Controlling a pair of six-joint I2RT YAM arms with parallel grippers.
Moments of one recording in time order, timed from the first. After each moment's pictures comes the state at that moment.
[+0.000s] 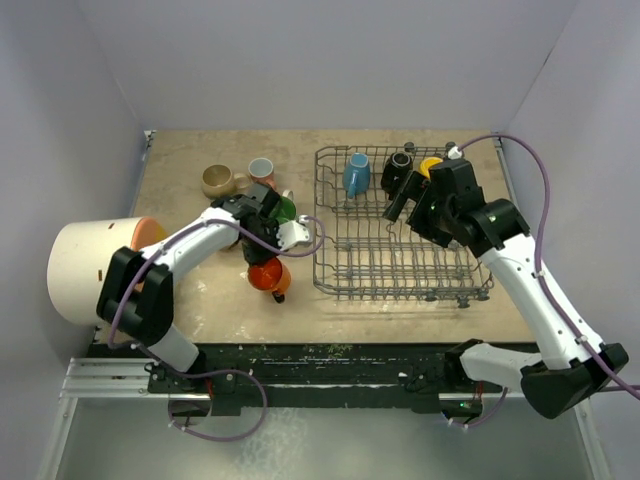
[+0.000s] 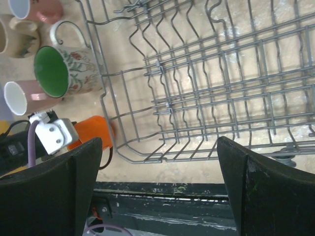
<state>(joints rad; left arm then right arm) -0.49 1.56 1.14 -0.88 0.18 0.78 0.44 1.17 1.35 -0.99 0.11 0.81</state>
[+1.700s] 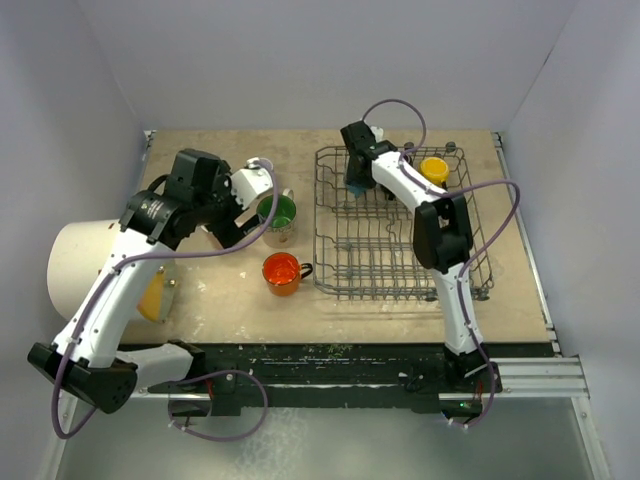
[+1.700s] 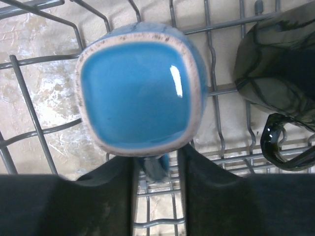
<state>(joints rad) -0.41 1.21 1.45 -1.04 0.04 0.58 0.43 2.32 2.06 -0.73 0.33 0.53</state>
